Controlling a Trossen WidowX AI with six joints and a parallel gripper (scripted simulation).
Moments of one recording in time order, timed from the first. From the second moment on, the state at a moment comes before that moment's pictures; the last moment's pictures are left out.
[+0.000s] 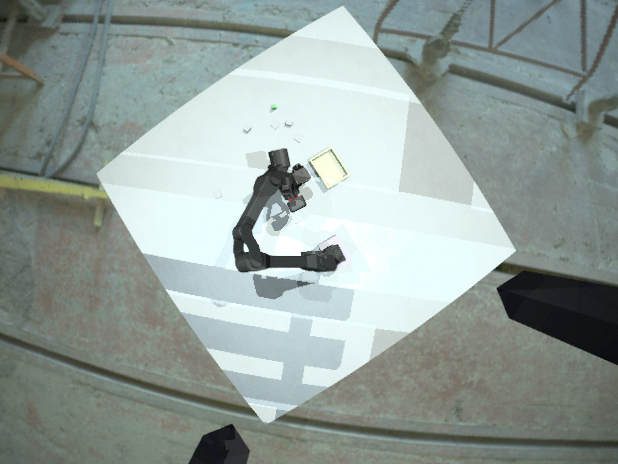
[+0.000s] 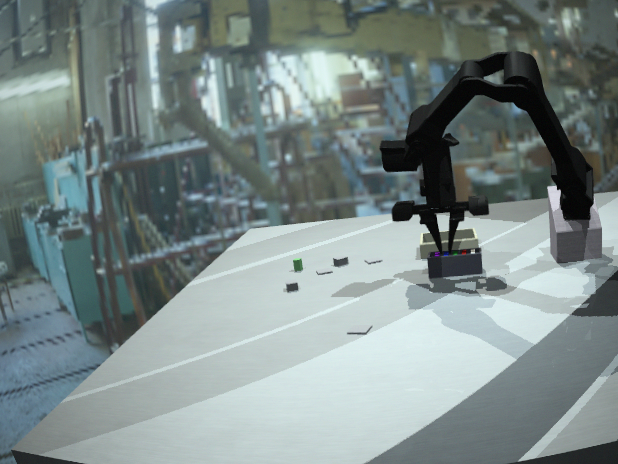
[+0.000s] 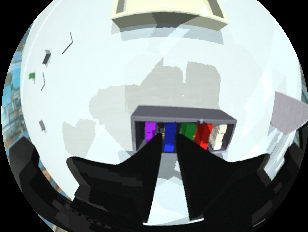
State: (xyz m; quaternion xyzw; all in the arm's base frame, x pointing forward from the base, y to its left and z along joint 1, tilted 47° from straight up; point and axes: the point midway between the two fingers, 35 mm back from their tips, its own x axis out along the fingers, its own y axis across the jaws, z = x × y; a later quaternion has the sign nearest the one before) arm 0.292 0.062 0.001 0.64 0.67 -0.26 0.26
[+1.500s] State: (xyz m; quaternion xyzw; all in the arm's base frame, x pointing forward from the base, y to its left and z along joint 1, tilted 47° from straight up) arm 0.292 0.062 0.002 0.64 0.68 -0.27 0.26
